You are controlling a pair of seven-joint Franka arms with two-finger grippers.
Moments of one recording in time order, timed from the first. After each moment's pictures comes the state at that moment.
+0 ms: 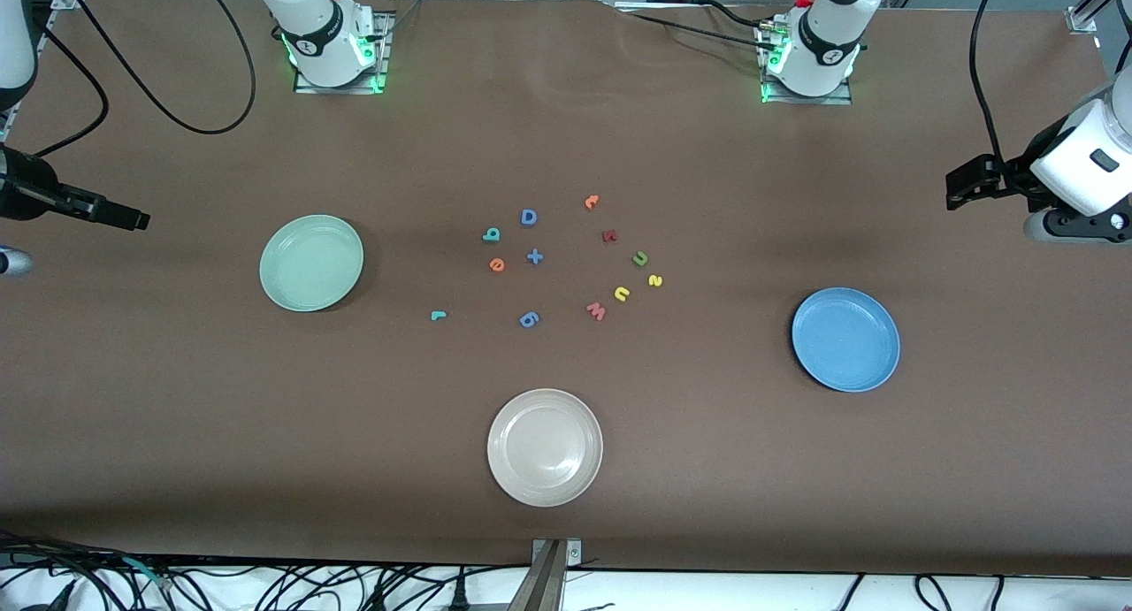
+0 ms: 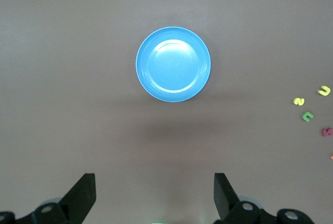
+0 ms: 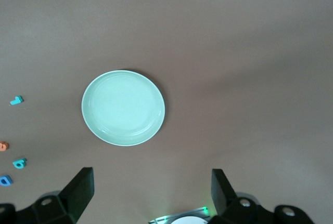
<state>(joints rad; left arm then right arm) -0.06 0.10 0.01 -1.49 0.06 1.46 -0.01 -0.09 0.16 -0.01 -1.59 -0.01 1.52 0.23</state>
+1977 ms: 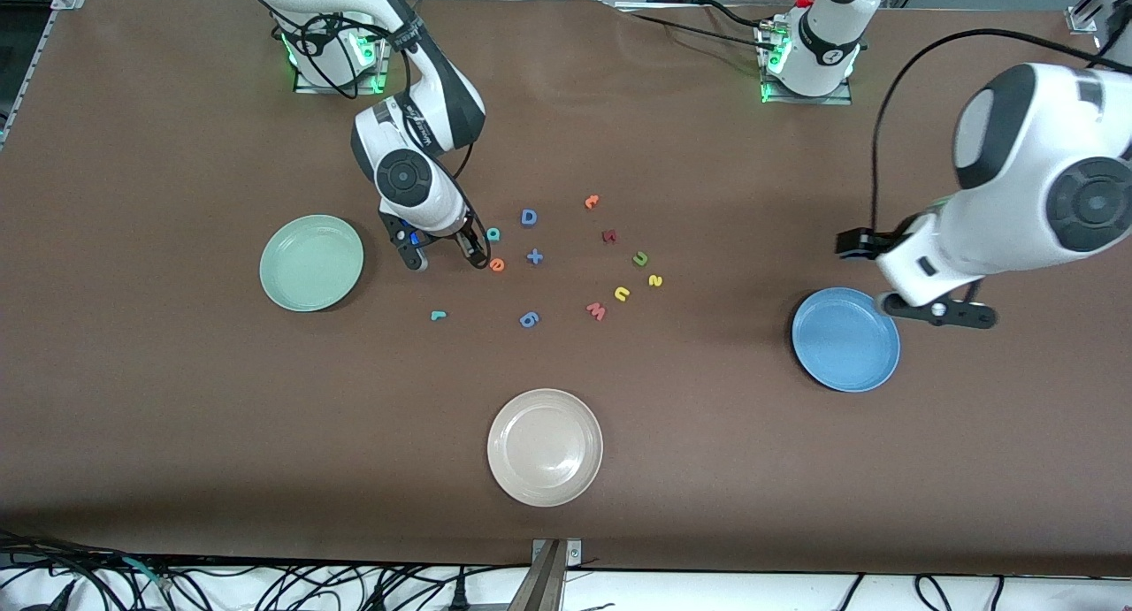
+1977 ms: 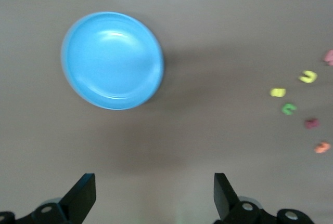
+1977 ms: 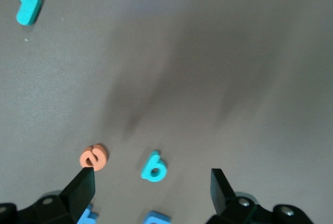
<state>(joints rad) -0.18 0.33 -0.02 -1.48 -0.03 1.53 -0.08 0.58 0.43 0.04 -2.01 0.18 2.31 1.60</state>
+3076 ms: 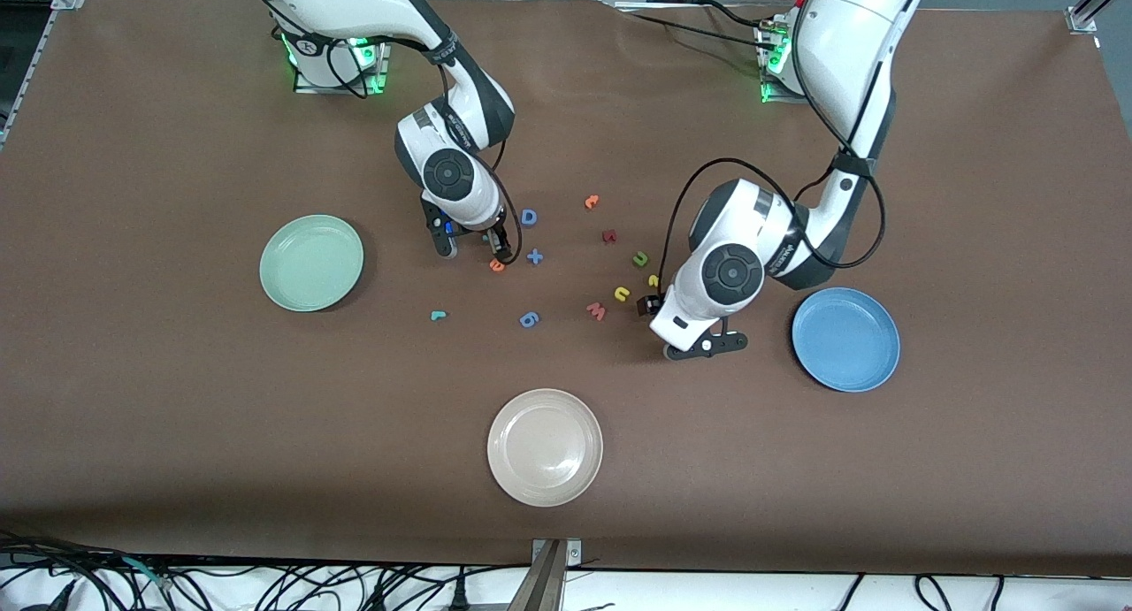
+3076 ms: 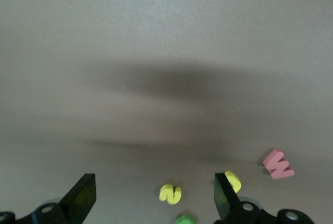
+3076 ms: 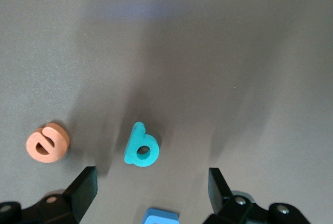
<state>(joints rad) -0.47 0.68 -0.03 -1.58 -0.11 2.11 -0.63 0.59 0.52 0.12 -2.03 0.18 2.41 1.79</state>
